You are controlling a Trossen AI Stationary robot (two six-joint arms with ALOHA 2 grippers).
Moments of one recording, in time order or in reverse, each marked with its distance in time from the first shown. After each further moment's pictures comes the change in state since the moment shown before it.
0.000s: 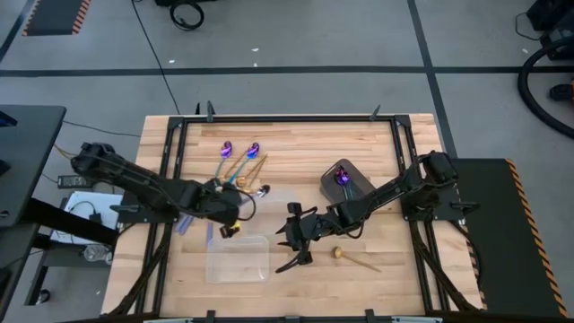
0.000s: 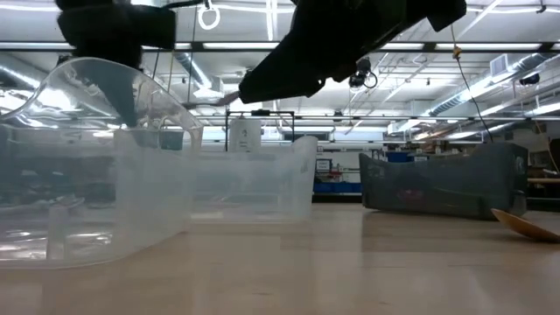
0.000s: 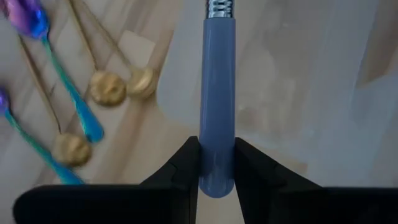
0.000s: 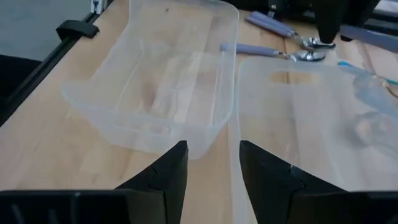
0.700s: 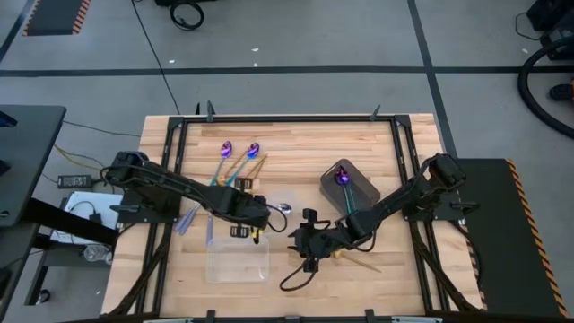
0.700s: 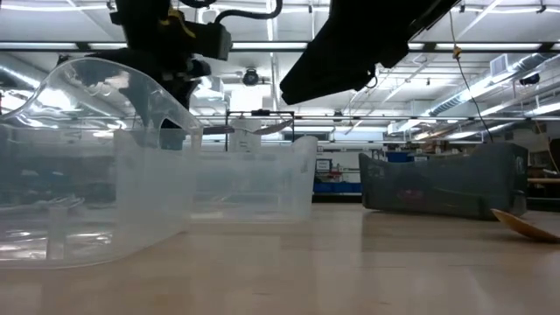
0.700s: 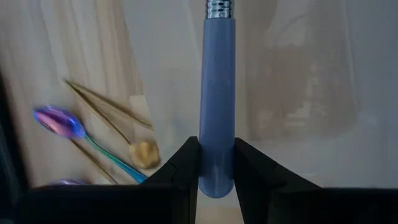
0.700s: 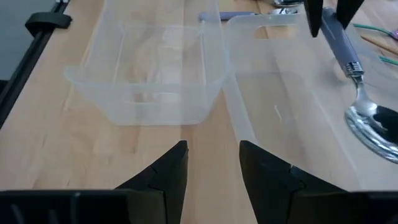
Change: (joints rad) left arm 0.055 0.331 0.272 -0.128 -0.058 0.562; right arm 0.126 -0.039 -0.001 -0.172 0.238 0.262
